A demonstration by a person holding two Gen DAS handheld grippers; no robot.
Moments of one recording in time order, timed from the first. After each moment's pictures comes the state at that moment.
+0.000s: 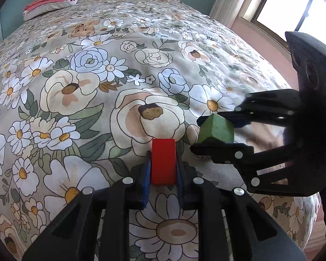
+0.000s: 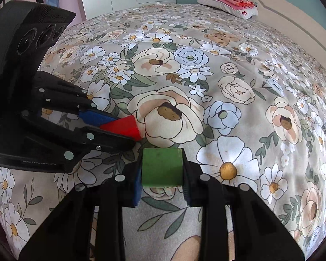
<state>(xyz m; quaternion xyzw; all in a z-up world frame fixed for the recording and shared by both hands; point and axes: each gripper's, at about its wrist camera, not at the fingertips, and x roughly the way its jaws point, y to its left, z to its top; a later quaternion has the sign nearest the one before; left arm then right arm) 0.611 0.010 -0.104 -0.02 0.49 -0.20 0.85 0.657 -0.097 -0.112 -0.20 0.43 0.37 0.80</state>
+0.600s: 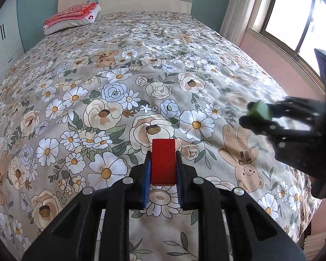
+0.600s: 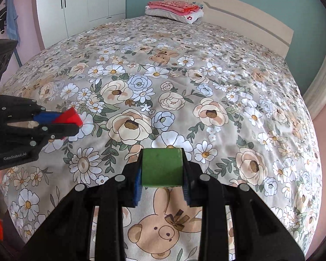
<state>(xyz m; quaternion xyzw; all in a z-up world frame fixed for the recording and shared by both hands) 0.554 0.007 -0.001 0.00 0.45 -0.12 0.88 0.607 -0.153 -0.003 -0.15 0.41 0.21 0.87</state>
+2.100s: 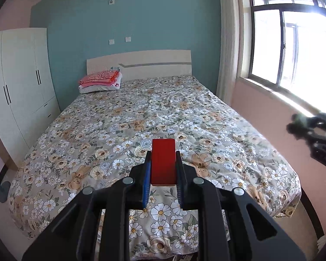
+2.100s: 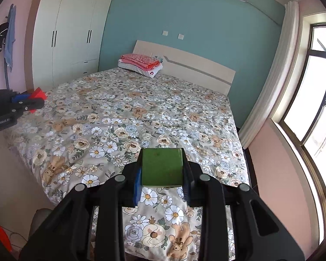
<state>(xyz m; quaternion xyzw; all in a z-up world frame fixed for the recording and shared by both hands) 0.225 0.029 0.264 0.04 0.27 -0.08 0.96 0.236 -0.195 0.284 -0.16 0.26 0.10 0.95</state>
